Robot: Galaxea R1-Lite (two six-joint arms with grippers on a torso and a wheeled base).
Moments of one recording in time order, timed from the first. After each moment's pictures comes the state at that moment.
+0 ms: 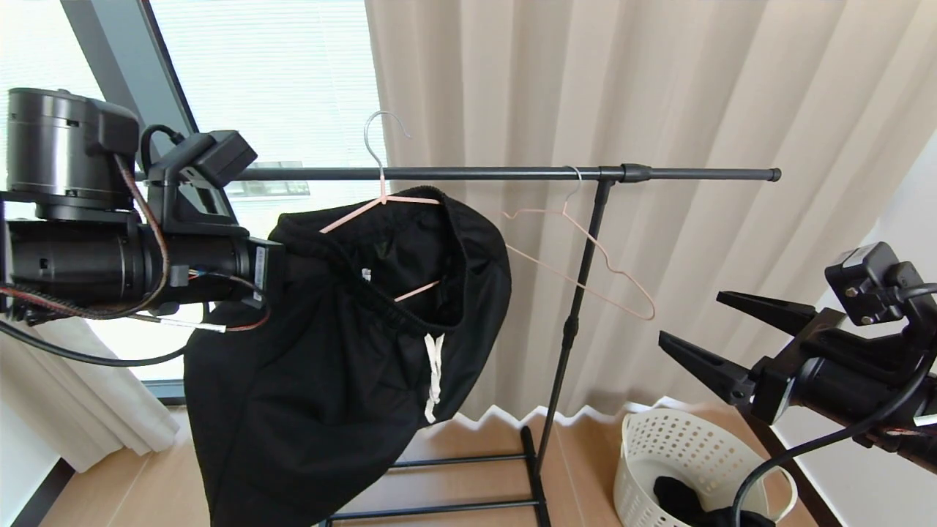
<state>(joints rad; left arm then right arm) -0.26 1.53 -1.10 0.03 -0.30 0.06 0.34 1.38 -0.37 -0.86 0.18 -0.07</state>
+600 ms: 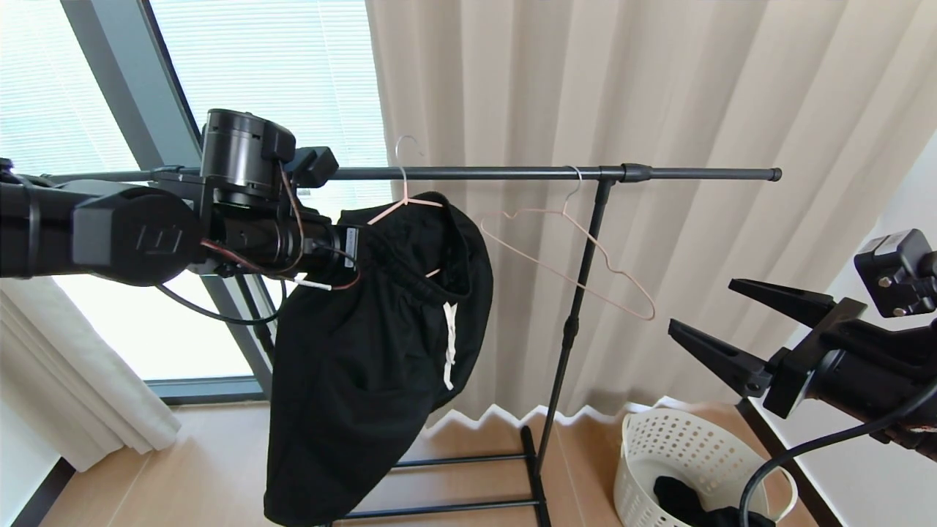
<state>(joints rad) -0.32 1.85 -1.39 0.04 -0.05 -0.07 0.34 1.34 -0.38 -0.86 0.18 -0.07</state>
